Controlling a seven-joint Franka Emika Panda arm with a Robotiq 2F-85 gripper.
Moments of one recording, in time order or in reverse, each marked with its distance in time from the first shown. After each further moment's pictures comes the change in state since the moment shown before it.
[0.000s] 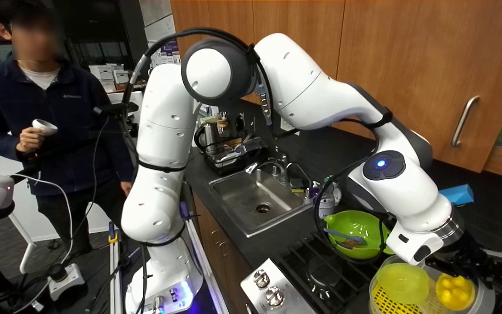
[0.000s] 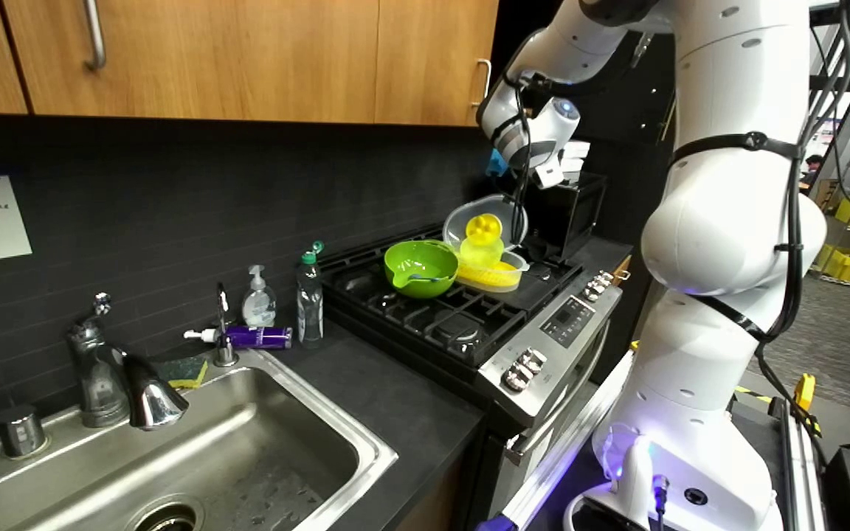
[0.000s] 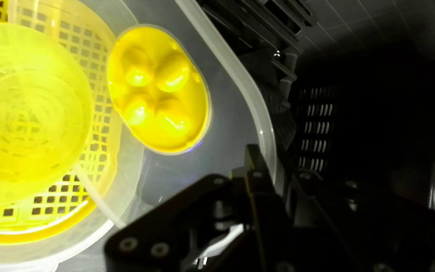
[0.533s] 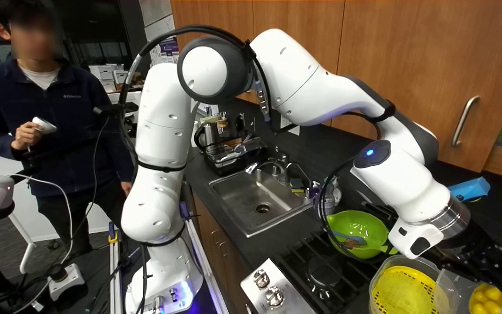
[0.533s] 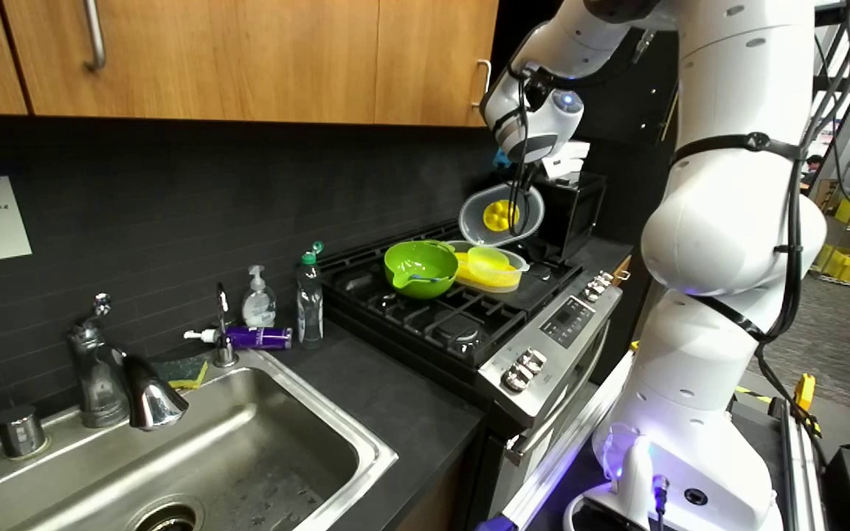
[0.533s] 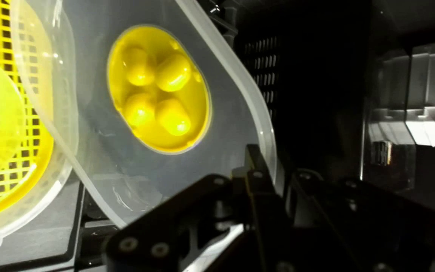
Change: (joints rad) arm 0.000 -0.018 -0.002 0.017 0.071 0.182 0.007
